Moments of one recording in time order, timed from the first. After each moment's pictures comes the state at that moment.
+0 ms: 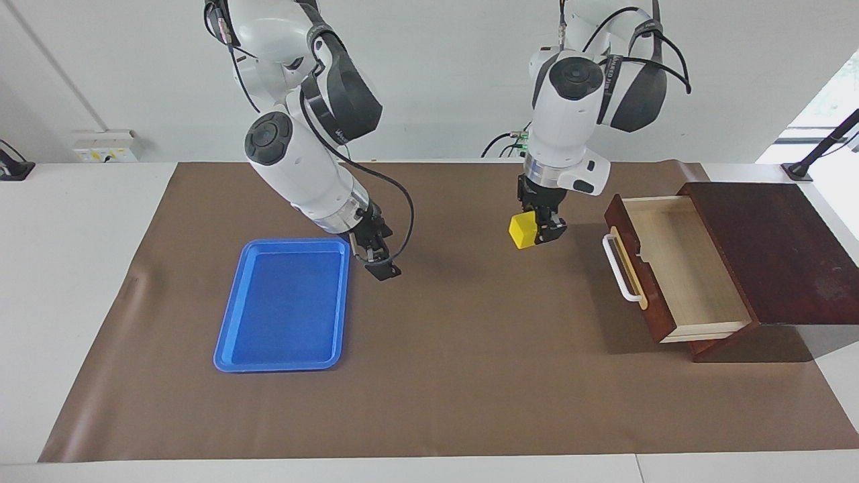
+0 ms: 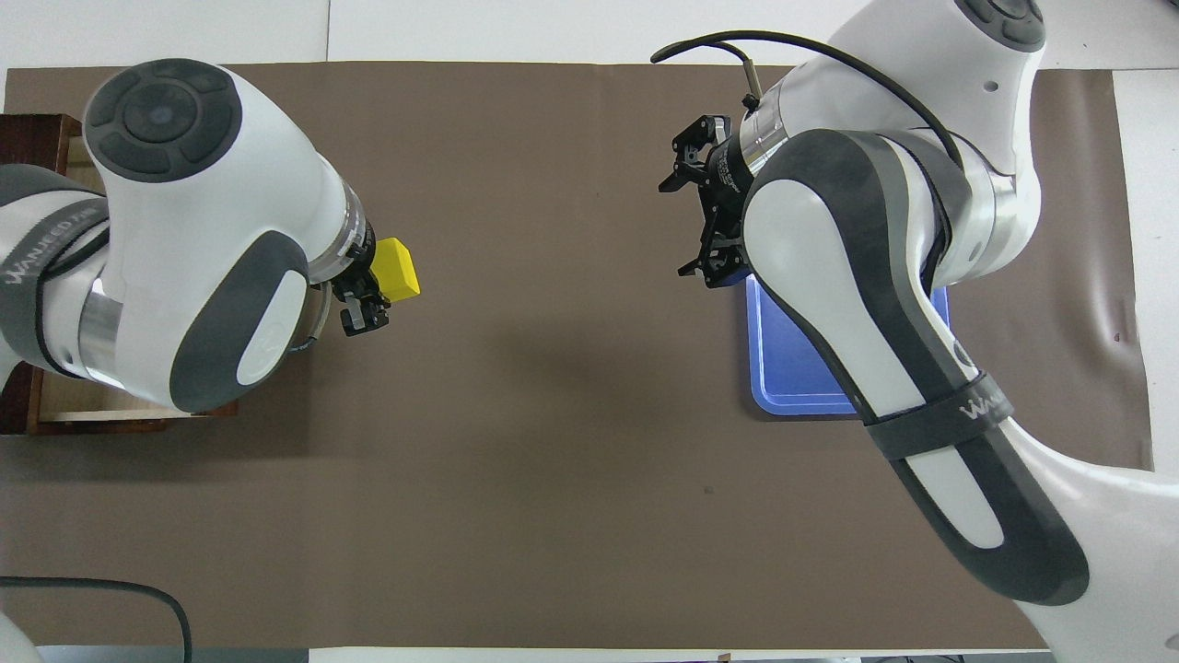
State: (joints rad) left arm -0.49 0.18 -0.04 -1.62 0.06 1.79 -2.33; right arm 0.32 0.43 0.00 -1.32 0.41 1.77 1.63
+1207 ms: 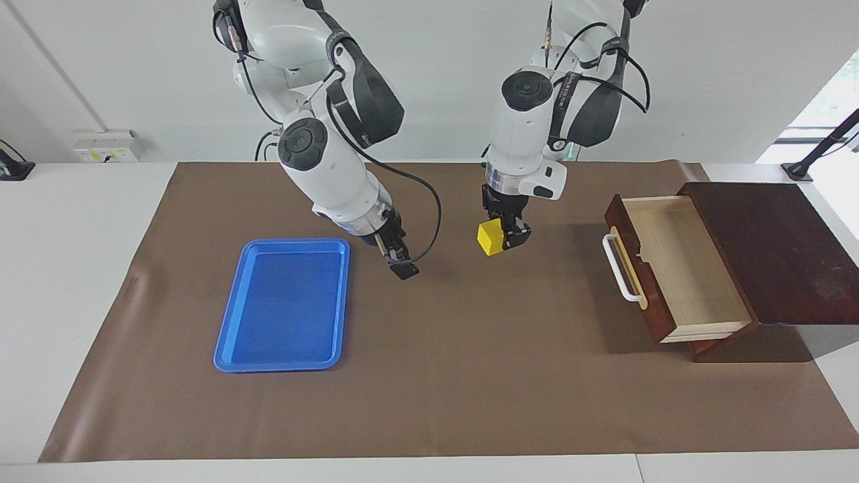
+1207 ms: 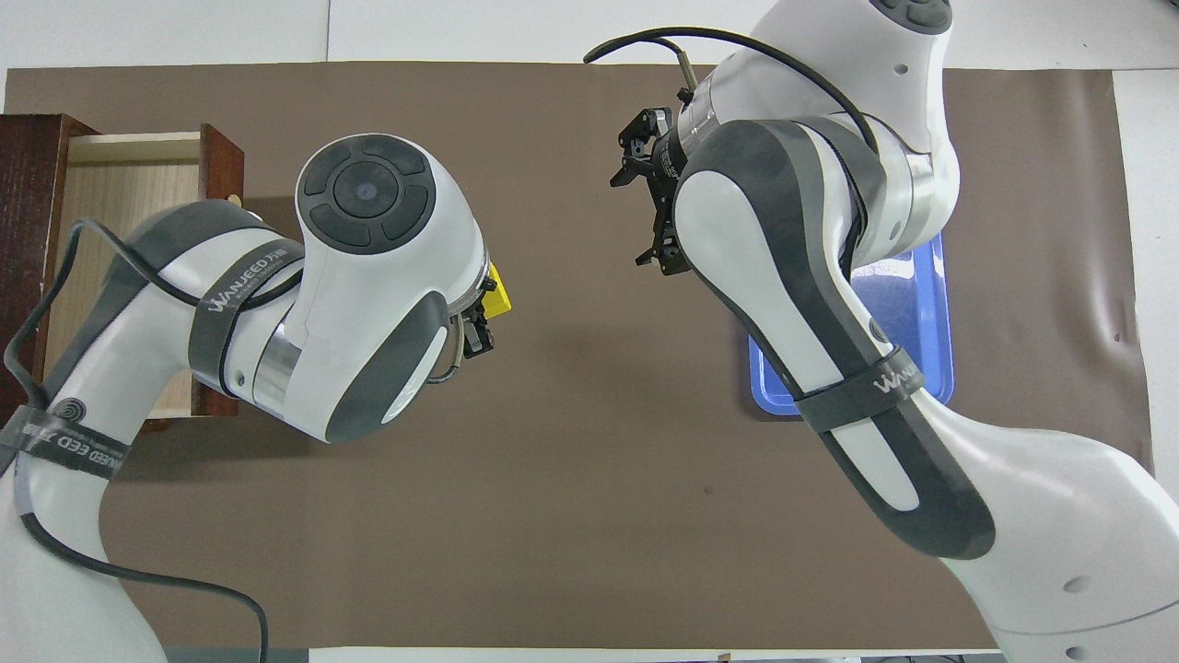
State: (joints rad) left arm -0.53 0.21 -0.04 -1.64 0.06 1.86 -2.47; right arm 0.36 0.57 0.01 -1.13 0.41 1.73 1.59
